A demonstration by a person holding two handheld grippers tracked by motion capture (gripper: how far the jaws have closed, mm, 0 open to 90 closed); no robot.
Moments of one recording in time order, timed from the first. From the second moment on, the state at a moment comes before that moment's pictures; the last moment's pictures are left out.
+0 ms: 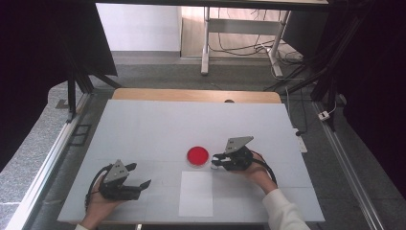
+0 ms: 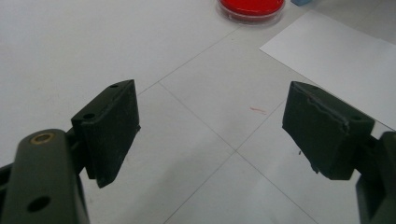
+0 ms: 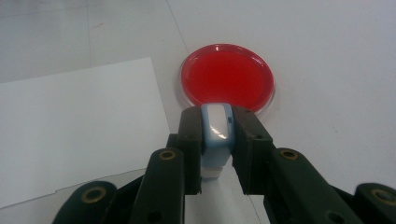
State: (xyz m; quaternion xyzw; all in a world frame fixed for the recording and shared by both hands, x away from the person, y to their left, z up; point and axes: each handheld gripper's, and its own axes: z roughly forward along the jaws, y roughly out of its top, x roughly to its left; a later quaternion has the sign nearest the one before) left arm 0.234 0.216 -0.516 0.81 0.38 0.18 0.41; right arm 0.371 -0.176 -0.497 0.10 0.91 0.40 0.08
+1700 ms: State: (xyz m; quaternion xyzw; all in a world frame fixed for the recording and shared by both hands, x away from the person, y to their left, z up) left arm 0.233 0.214 -0.516 0.81 0.38 0.18 0.41; right arm 0.342 -0.203 -0.473 0.24 0.83 0.48 0.14
